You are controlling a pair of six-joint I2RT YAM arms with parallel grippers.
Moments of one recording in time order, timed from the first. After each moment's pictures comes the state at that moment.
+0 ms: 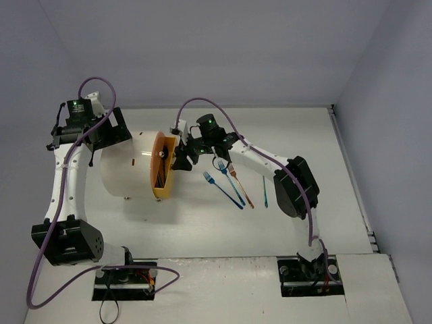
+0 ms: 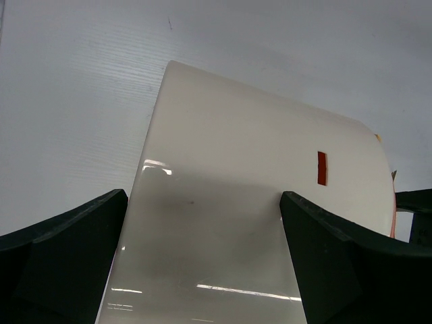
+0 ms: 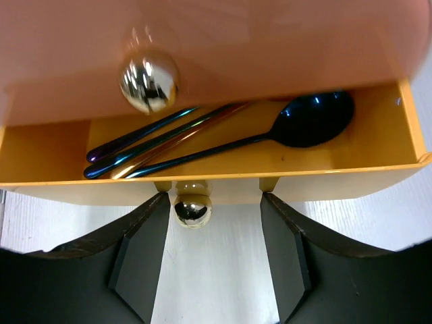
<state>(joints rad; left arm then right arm) 0.13 1.41 1.52 -0.88 0.15 -0.23 0.73 2.08 1.67 -0.16 -0.73 -0.23</state>
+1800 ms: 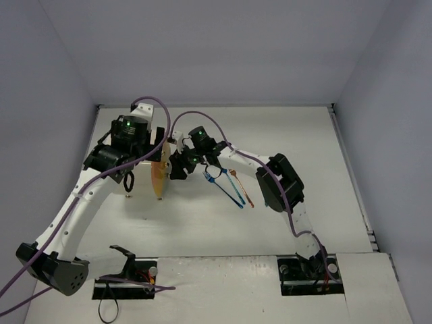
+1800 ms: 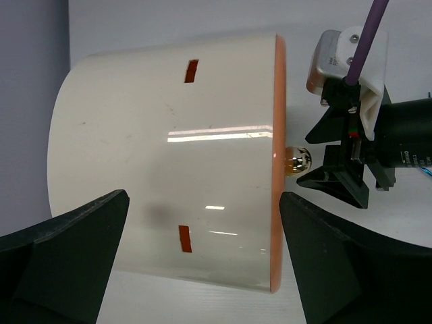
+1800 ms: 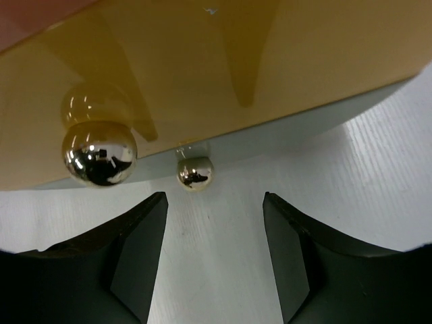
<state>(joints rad) -0.42 1.20 1.38 -0.86 -0.41 -0.09 0.76 2.23 1.68 -0.12 -0.63 -0.06</state>
